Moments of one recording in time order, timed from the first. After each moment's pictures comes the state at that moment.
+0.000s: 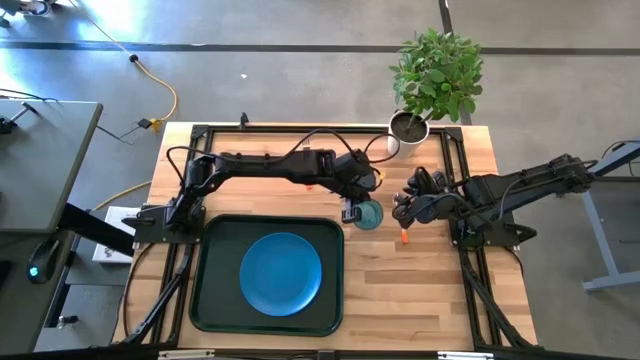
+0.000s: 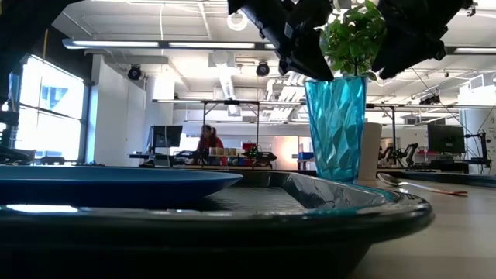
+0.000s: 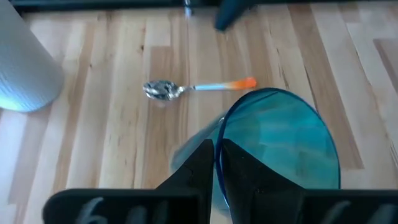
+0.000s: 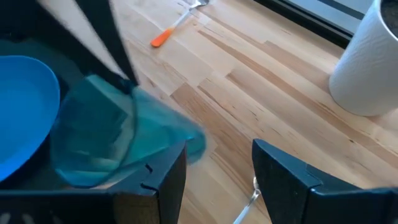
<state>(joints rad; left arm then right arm) 0.09 2.11 1.93 -0.63 0.07 0.12 0.25 0.99 0.88 -0.90 0.60 0.89</state>
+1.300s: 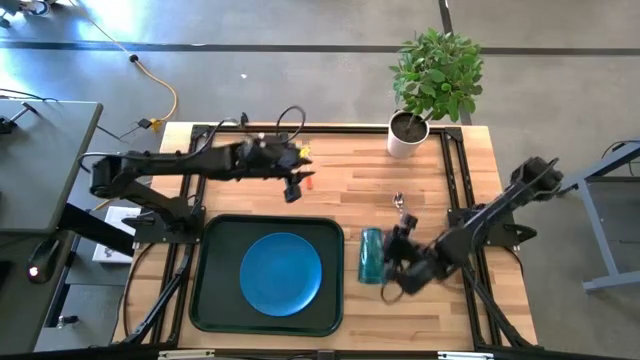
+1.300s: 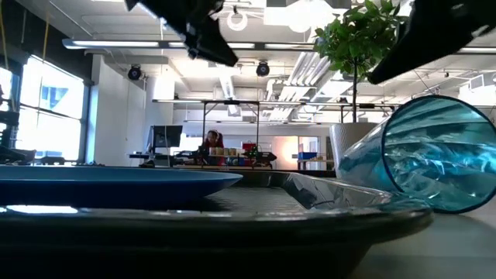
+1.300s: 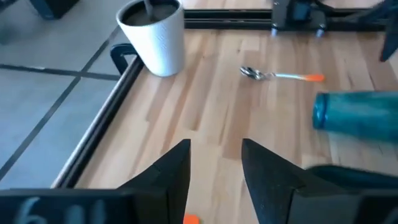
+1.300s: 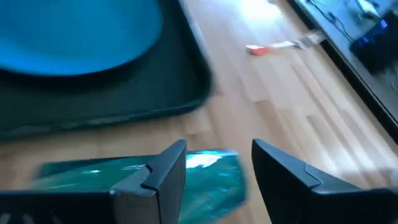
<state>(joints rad) 0.19 1.34 1.03 -0.22 -0.12 0.10 0.67 1.45 0.91 -0.60 0.85 0.67</state>
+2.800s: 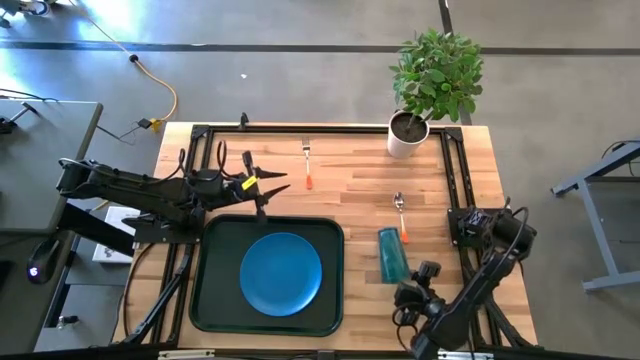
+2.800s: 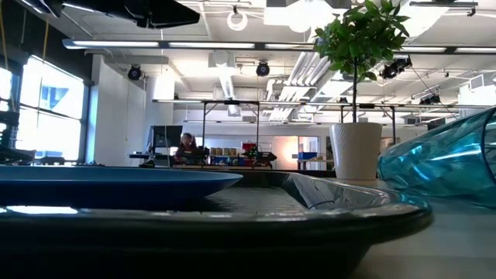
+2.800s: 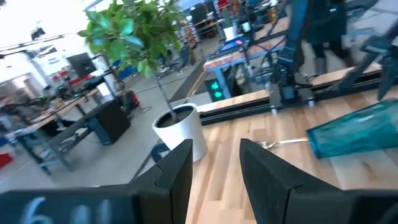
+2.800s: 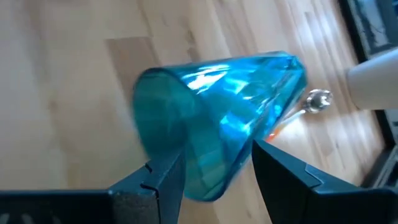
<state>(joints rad) -0.07 0.93 0.54 0.36 -0.39 0.38 0.99 1.98 1.36 -1.40 0.64 1.38</state>
